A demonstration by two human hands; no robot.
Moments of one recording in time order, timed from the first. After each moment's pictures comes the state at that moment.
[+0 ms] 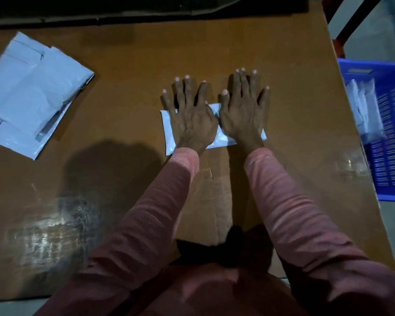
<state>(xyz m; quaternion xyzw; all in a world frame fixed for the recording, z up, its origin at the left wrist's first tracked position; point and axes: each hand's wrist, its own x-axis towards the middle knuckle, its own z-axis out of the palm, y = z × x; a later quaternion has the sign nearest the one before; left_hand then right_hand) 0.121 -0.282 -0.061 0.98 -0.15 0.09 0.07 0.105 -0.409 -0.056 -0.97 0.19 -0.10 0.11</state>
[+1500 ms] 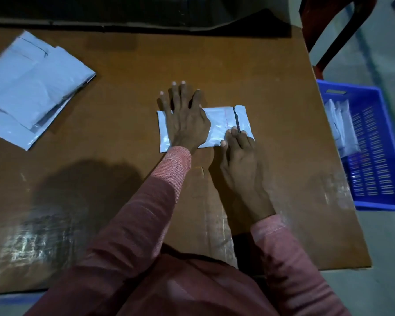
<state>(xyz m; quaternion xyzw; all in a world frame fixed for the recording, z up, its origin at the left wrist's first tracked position) 0.122 -0.280 -0.066 0.98 -0.15 0.12 0.10 -0.022 -0.377 -0.035 -0.96 0.15 -0.16 0.16</state>
